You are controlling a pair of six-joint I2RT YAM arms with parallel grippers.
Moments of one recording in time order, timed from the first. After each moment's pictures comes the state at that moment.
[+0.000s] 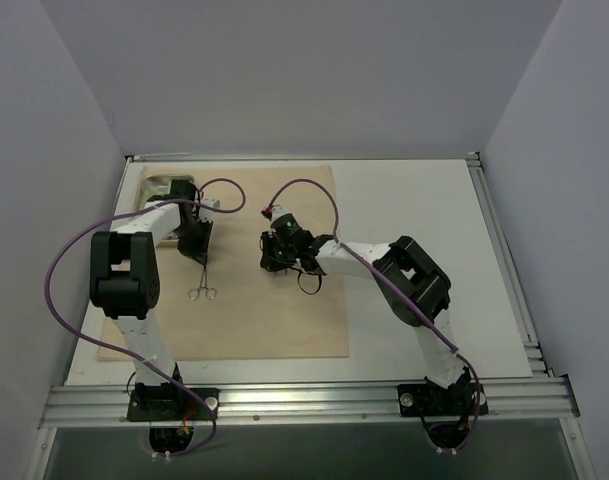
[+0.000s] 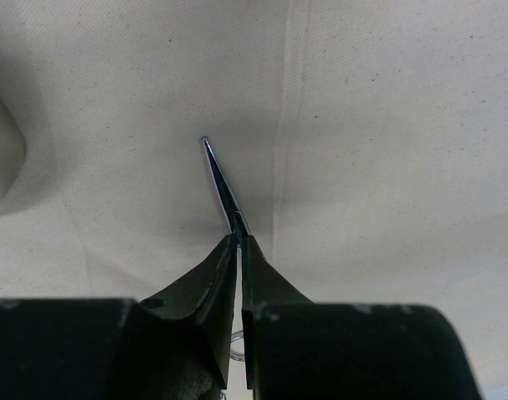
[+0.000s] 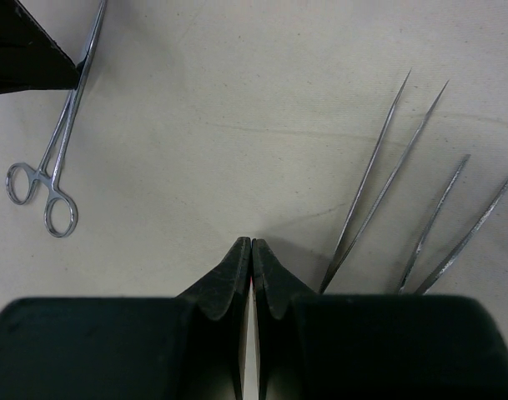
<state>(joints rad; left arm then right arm) -0.06 1.95 1.36 -0.75 0.13 0.13 0.82 2.10 1.34 0.05 -0.10 0.48</state>
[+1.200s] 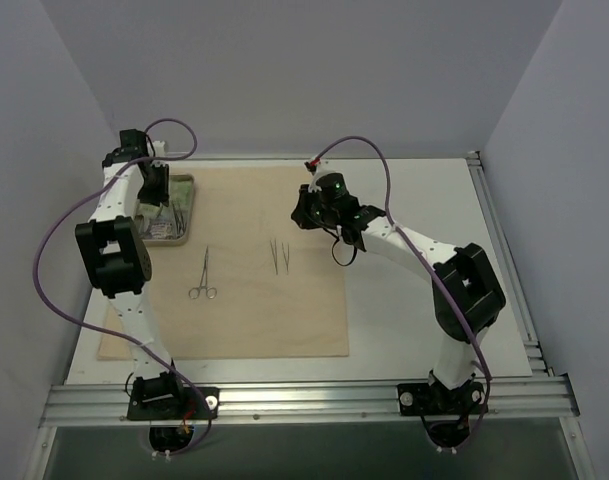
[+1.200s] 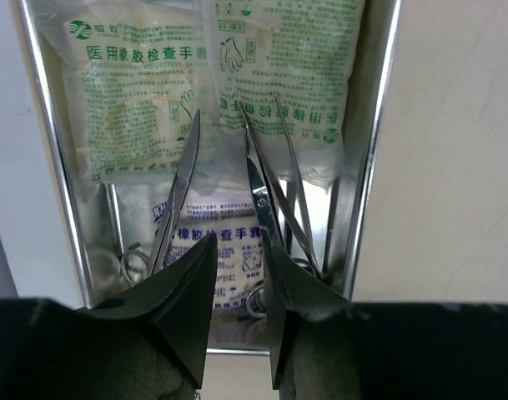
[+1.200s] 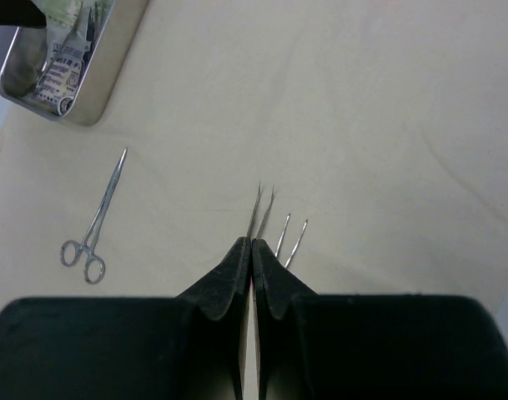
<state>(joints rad) 0.15 2.17 1.99 -0.85 0.04 0.11 0.63 1.79 1.31 -0.02 -0.06 0.43</state>
